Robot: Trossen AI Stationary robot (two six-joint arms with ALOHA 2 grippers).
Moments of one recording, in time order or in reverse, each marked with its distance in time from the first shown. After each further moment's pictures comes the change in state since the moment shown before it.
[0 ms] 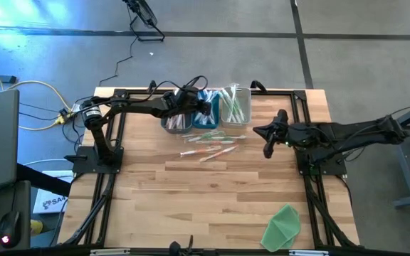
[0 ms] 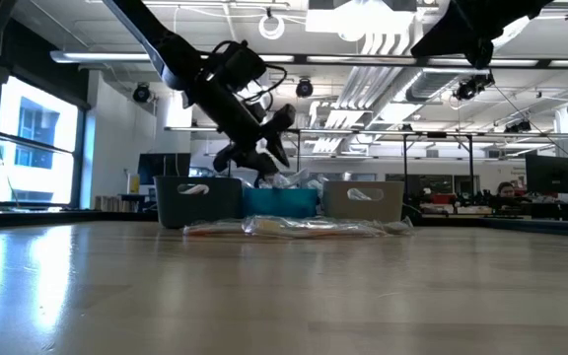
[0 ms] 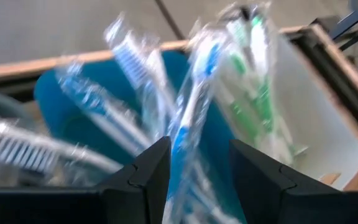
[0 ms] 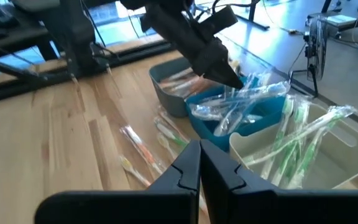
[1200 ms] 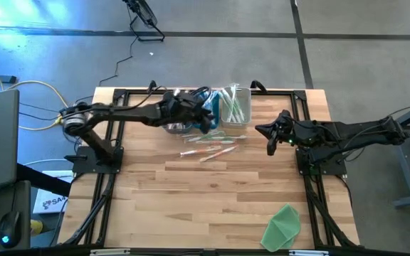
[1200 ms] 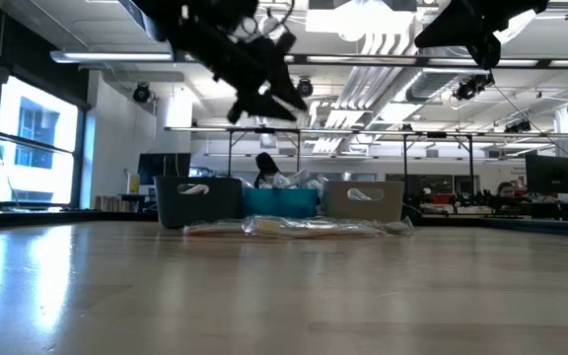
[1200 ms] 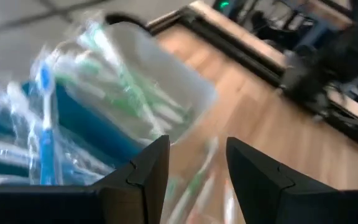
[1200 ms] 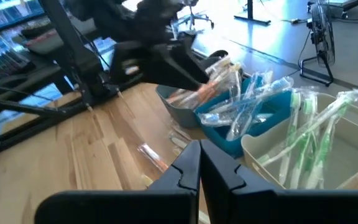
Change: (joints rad) left arm -0.166 -0.190 -0.001 -0.063 0.098 0.258; right arm 0.001 -0.053 0.000 0.008 0.001 0.157
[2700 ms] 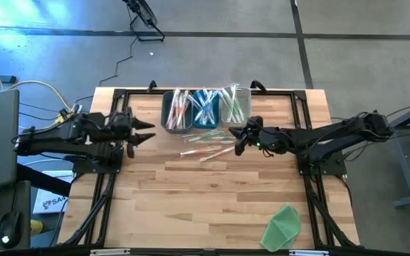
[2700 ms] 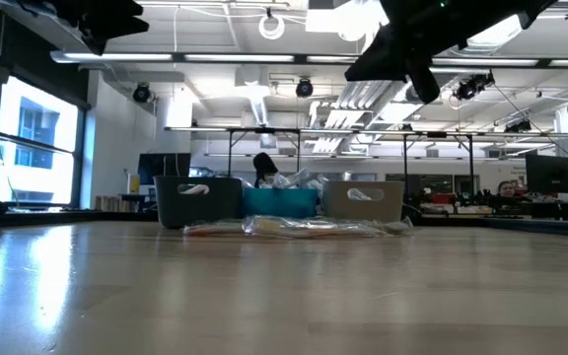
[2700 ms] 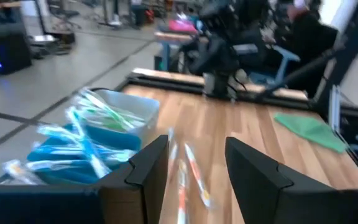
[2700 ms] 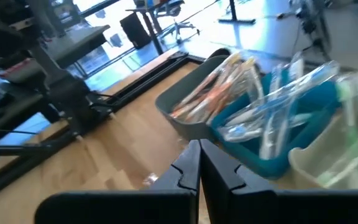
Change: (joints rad) left arm -0.259 -1.189 -0.523 -0.353 -0.071 0.308; right arm -0.039 0.467 0.000 0.501 0.043 0.099
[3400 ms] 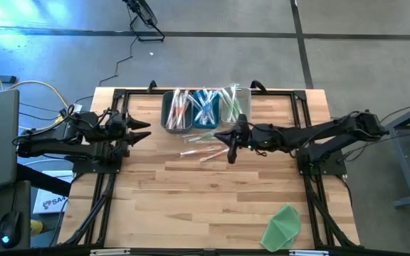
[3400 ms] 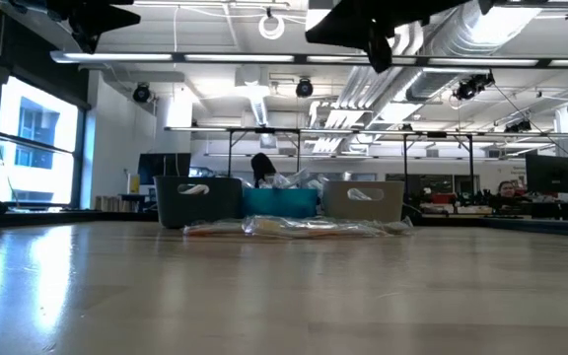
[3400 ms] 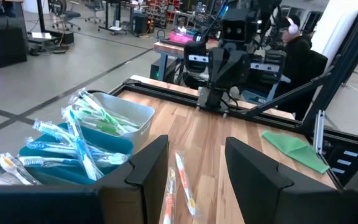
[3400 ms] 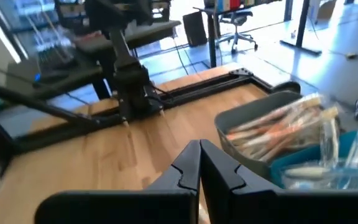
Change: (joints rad) left arm 0.000 -0.074 0.000 -0.024 -0.001 -0.095; right arm -0.001 0.128 0.150 0.092 -0.228 -0.300
